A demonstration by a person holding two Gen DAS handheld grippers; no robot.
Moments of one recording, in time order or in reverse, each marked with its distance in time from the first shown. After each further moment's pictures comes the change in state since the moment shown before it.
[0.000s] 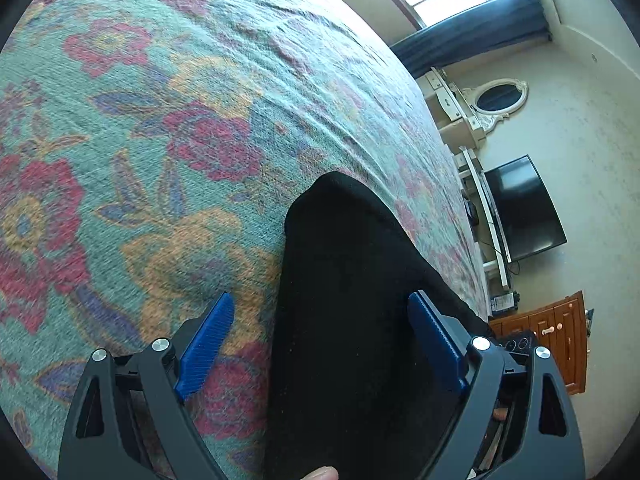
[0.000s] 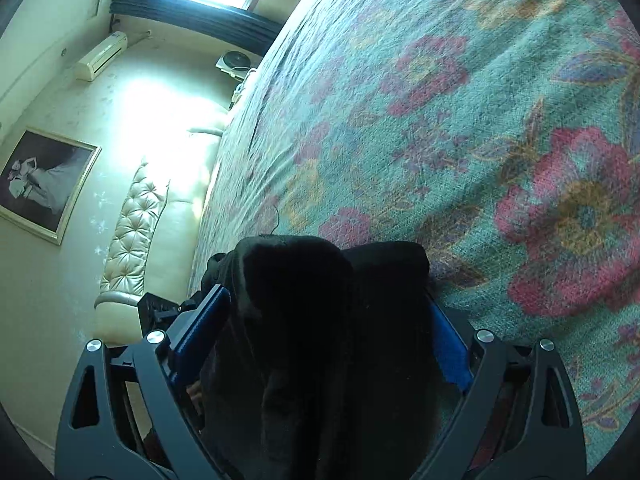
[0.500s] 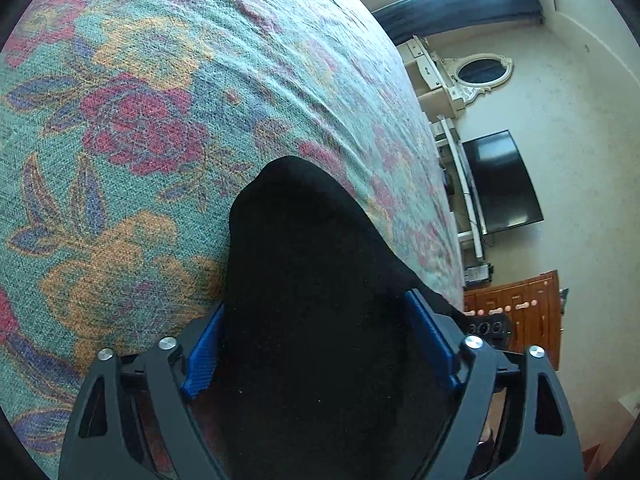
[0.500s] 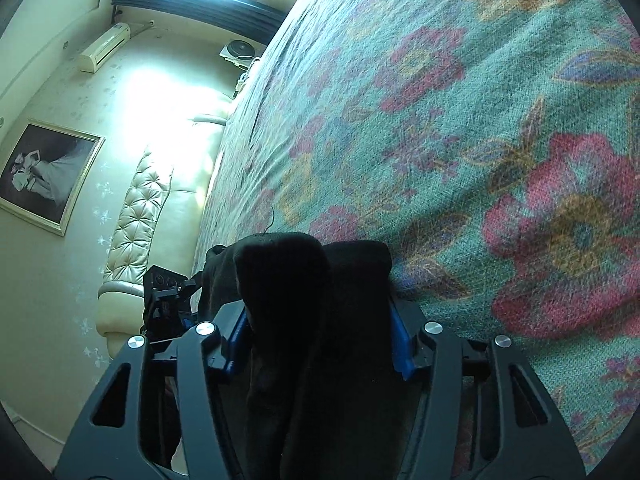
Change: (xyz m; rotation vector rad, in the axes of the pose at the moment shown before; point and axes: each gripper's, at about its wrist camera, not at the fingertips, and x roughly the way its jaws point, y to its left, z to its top) left arm 0.030 -0.014 0.011 0.026 0.140 -0.064; right arm -0.007 -0.014 0.009 -0.008 0.032 0.016
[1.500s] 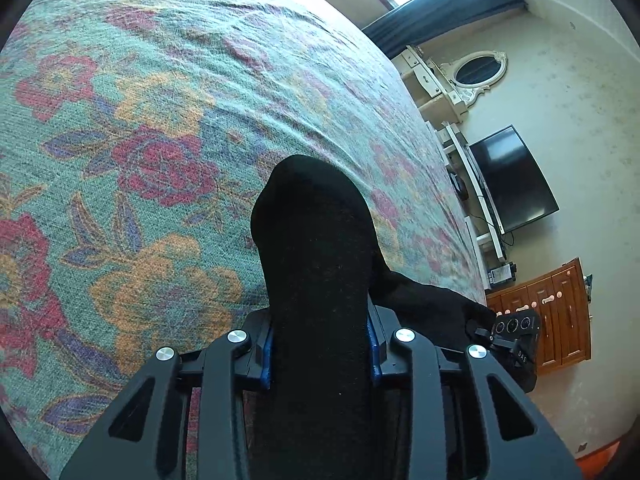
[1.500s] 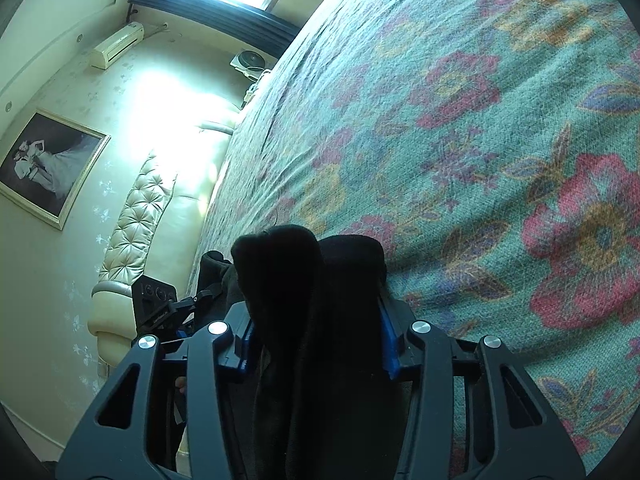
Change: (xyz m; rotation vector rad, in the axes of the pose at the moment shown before) left arm -0.025 -0.011 0.000 0.089 -0.101 0.053; right arm 0.009 0.029 -0.011 -0.057 -0.068 -0.007
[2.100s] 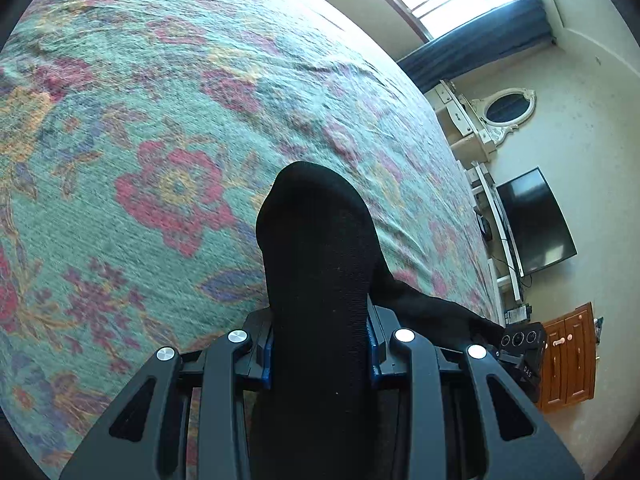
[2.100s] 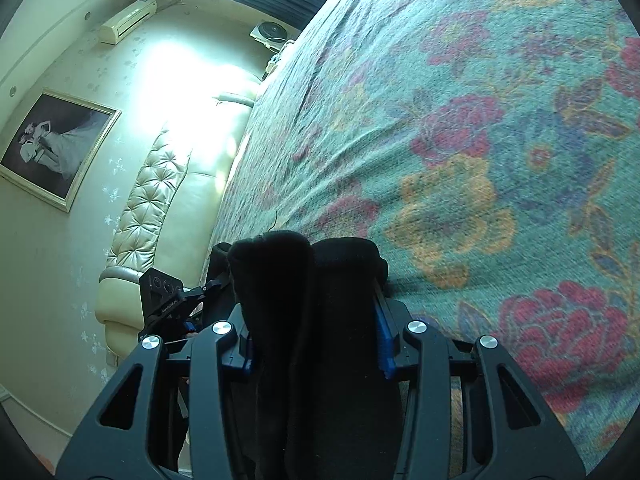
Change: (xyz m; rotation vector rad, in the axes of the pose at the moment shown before) left arm -0.050 0.078 0.067 -0.104 -0.101 0.085; right arm 0.126 0.059 0.034 -0.034 0.109 0.069
